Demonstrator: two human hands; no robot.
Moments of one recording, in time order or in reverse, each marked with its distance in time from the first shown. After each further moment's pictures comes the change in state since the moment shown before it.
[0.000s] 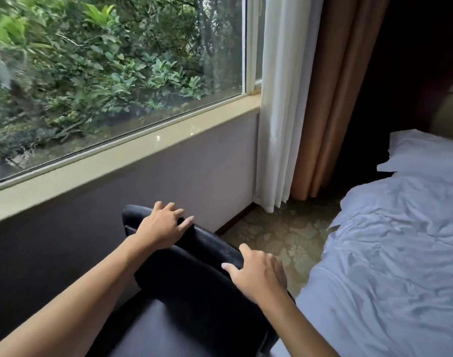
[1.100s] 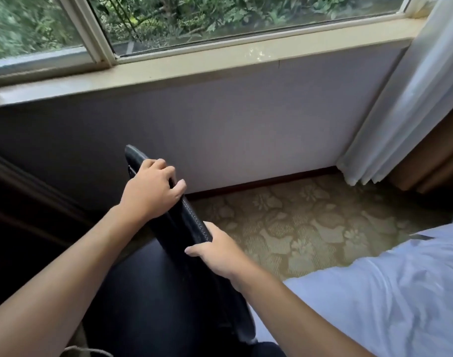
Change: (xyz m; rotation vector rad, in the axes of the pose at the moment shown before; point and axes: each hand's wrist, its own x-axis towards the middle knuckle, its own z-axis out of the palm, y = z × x) left_hand -0.170 -0.030 0.040 0.135 0.296 -0.366; right_hand -0.076 -0.041 0.013 0.746 -1.050 0.010
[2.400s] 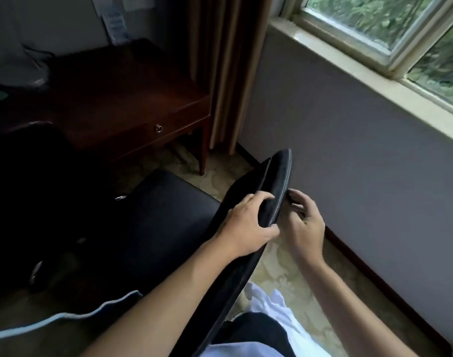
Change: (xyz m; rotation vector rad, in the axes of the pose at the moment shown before) left_hand -0.320 -0.061 -0.007 -0.803 0.340 -0.741; right_hand -0.045 0.004 0.198 -0.340 -0.030 -0.599
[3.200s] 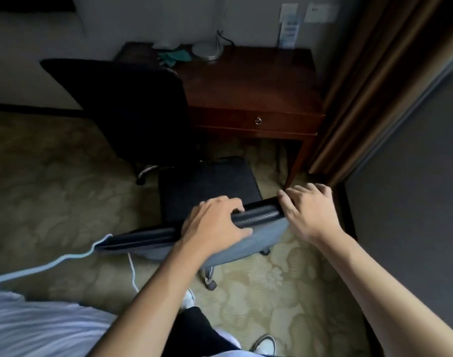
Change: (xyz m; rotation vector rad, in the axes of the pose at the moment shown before) left_hand 0.010 0.058 0.086 0.468 0.595 -0.729; right_hand 0.198 0.010 -0.006 -0.803 -0.862 -1.238
